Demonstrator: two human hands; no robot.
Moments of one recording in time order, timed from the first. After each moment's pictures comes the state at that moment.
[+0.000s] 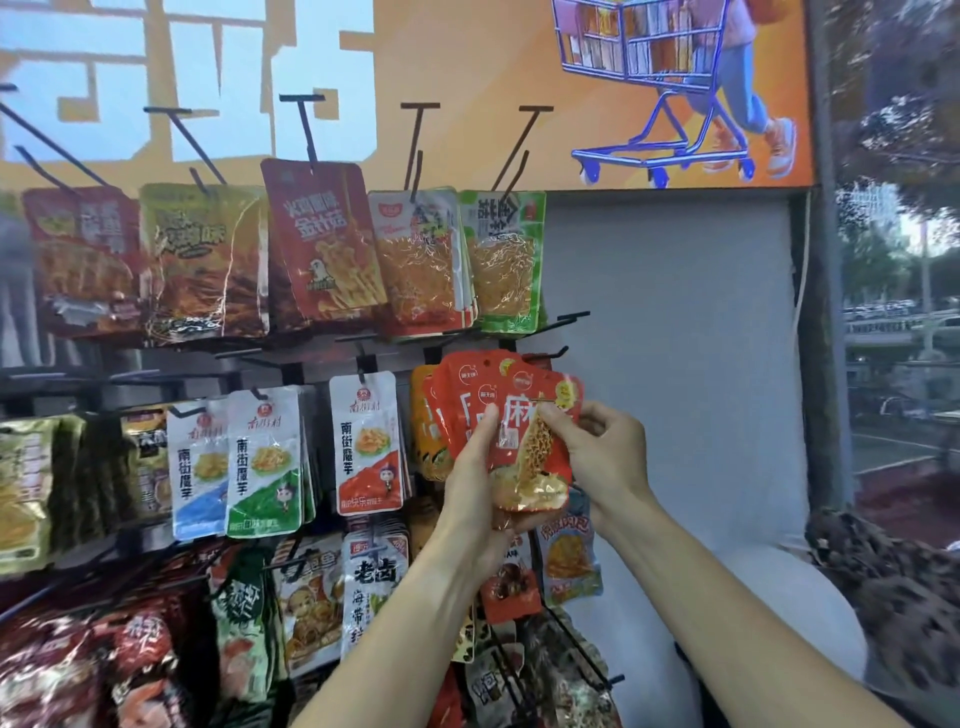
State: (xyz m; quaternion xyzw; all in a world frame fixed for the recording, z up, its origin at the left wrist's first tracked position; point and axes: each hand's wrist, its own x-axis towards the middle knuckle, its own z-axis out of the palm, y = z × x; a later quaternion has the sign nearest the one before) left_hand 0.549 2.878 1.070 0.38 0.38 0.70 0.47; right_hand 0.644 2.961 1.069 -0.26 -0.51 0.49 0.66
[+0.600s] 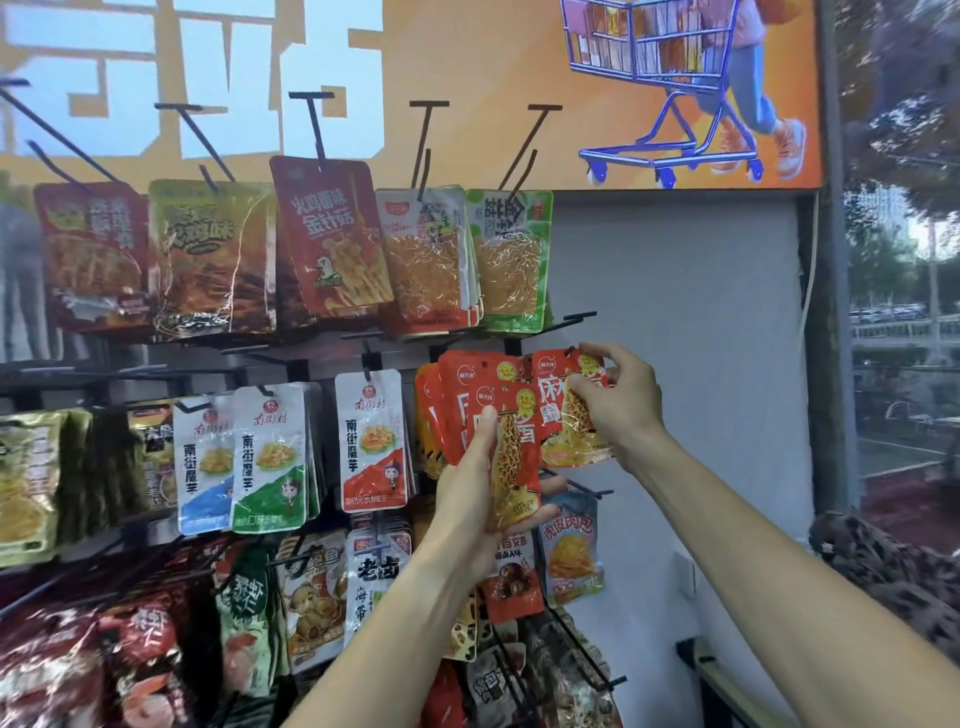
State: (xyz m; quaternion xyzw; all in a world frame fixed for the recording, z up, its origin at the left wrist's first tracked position) left_hand 0.541 2.872 1.068 0.41 0.41 0.70 0.43; right_hand 0.661 3.014 1.107 -0.31 -0.62 0.31 0.65
